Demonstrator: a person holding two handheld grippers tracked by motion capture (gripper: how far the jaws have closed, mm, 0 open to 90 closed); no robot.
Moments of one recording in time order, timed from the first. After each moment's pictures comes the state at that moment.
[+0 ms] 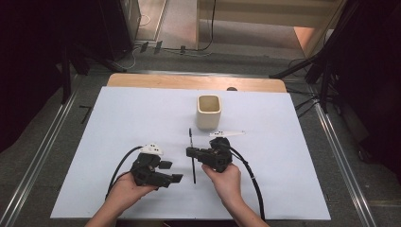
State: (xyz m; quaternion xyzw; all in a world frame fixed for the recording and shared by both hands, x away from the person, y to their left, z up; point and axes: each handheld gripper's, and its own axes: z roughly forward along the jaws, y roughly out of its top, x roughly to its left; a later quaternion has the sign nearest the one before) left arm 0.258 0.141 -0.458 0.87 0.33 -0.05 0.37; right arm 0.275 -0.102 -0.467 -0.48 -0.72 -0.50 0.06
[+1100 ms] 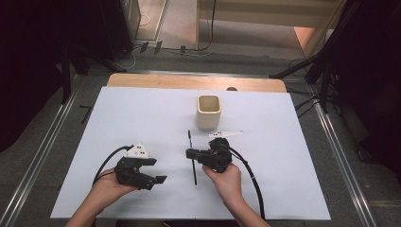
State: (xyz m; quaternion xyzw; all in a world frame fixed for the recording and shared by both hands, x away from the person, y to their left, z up) left arm 0.262 0.182 -0.456 0.89 0.28 0.00 0.36; right arm 0.276 -0.102 -0.470 -0.47 -0.74 -0.49 0.07
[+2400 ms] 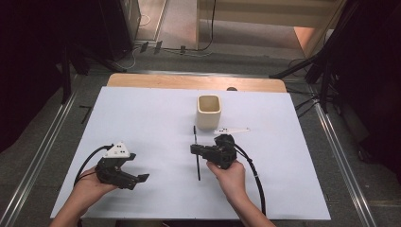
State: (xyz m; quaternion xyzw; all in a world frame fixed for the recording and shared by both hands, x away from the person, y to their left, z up) left arm 0.265 0.228 -0.459 0.88 0.30 0.06 0.35; right arm 0.282 -0.116 -0.465 -0.47 -0.72 -0.50 0.06
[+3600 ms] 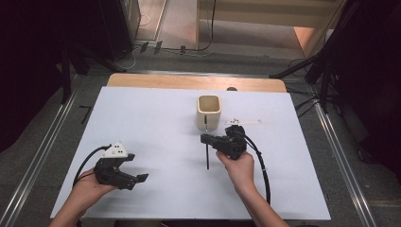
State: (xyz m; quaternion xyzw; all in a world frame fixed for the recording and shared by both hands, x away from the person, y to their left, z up) left arm 0.263 0.231 -0.458 0.88 0.31 0.05 0.36; right arm 0.300 -0.143 -0.453 -0.48 -0.71 -0.50 0.02
